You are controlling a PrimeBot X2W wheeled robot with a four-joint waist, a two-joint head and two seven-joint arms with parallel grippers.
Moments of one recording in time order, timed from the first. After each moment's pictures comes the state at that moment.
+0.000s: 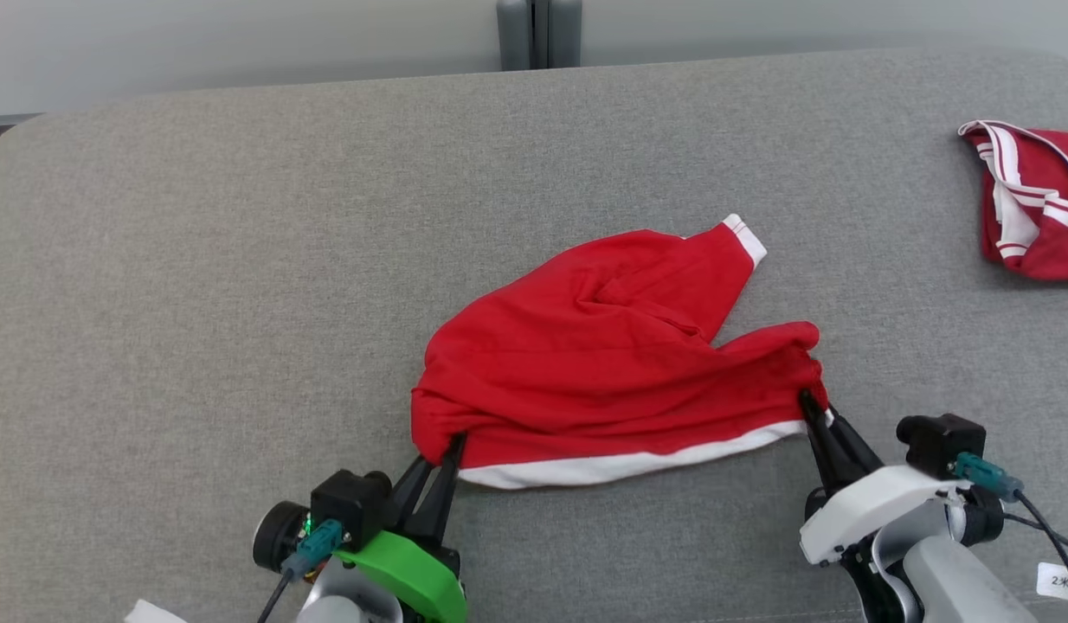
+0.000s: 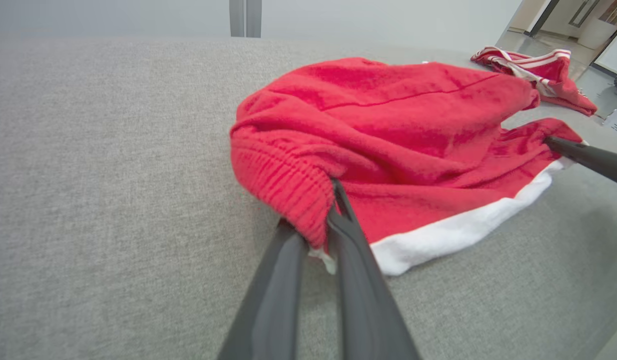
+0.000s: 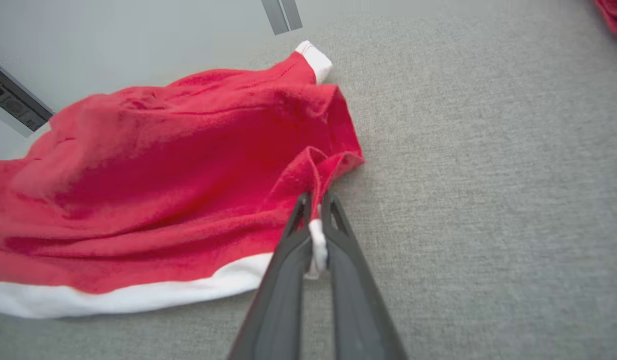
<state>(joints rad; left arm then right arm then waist) -0.18 0.10 -0.45 0.43 -0.35 -0.13 -0.26 -0.22 -0.20 0.25 0.54 0.51 0.13 -0.26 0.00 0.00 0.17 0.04</state>
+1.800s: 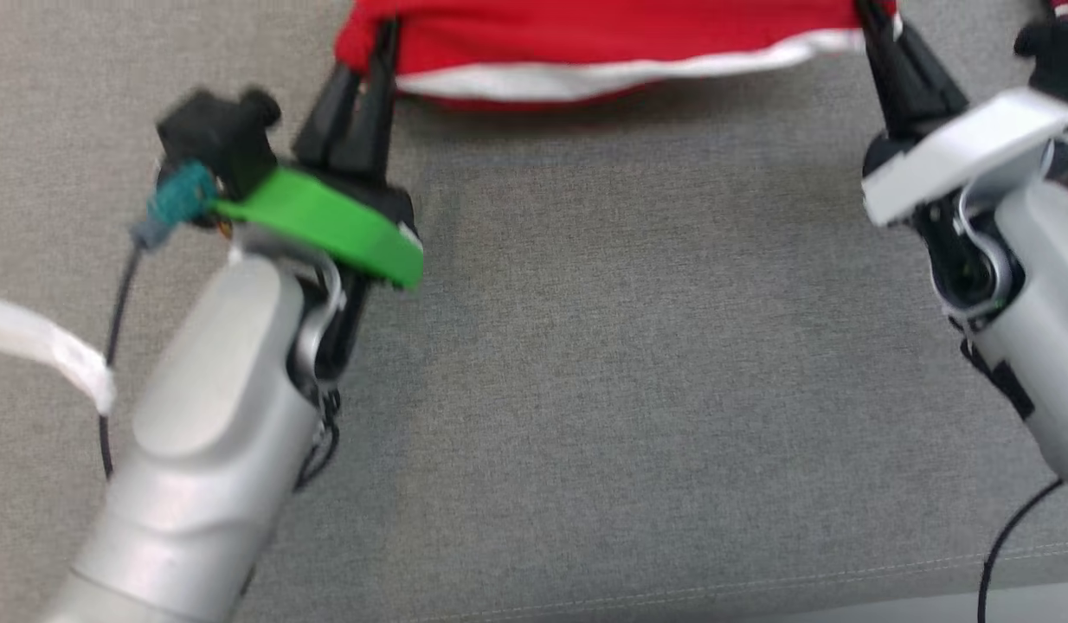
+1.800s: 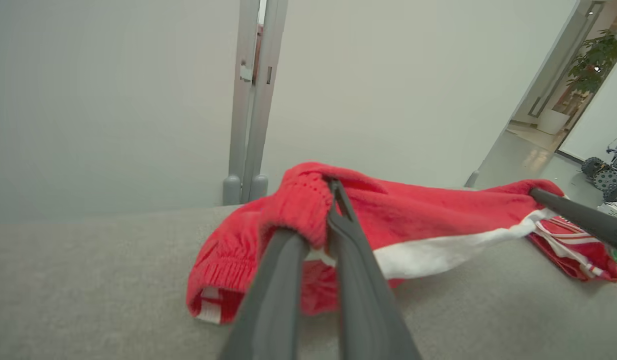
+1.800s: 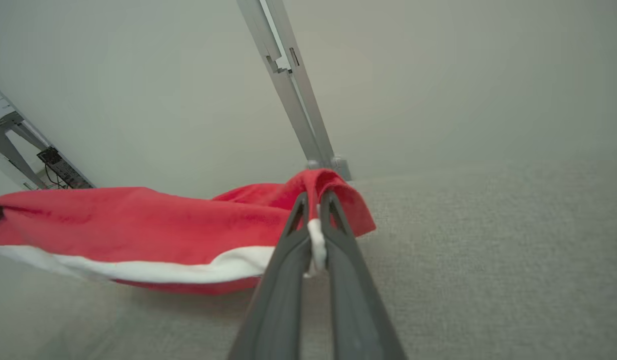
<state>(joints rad) -0.84 0.20 -0.56 0.45 -0.69 -0.07 -0.26 -0.91 -0.46 0.59 0.55 0.97 0.13 -0.26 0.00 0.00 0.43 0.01</state>
